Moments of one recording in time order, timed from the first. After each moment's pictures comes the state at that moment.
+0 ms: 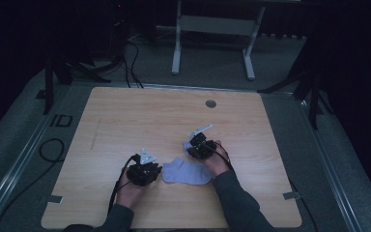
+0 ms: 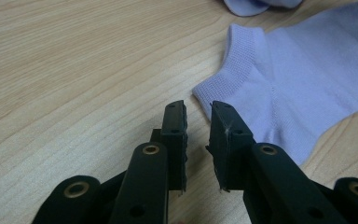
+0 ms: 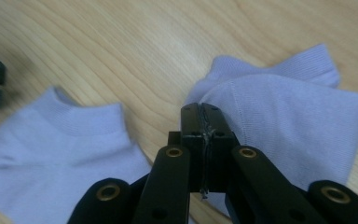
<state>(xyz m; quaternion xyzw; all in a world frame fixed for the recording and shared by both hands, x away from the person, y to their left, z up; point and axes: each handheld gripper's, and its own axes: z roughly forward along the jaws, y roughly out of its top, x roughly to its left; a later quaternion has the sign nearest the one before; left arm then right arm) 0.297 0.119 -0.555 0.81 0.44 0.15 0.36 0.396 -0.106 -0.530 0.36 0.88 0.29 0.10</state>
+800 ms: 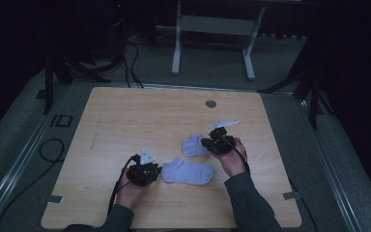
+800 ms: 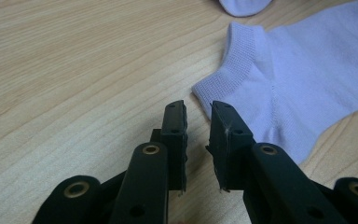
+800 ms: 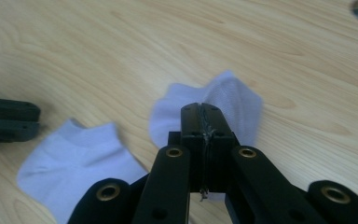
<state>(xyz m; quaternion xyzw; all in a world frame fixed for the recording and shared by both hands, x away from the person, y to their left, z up) 0.296 0.119 -0.556 0.81 0.44 0.15 0.35 0.381 -0.156 -0.482 0.41 0.83 0.36 0.13</state>
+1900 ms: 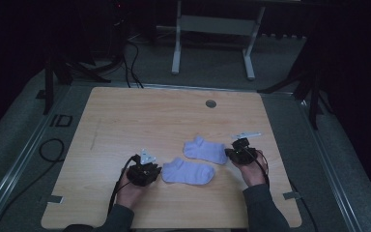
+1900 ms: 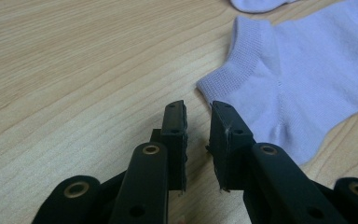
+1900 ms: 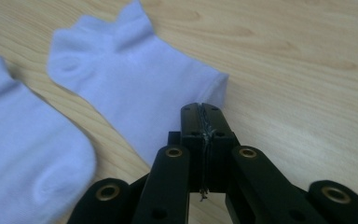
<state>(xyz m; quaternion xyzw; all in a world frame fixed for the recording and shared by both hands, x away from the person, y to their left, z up) 0.297 0.120 -0.558 0.81 0.45 0.15 0.35 0.369 -0.227 -0.518 0.49 0.81 0.31 0.15</state>
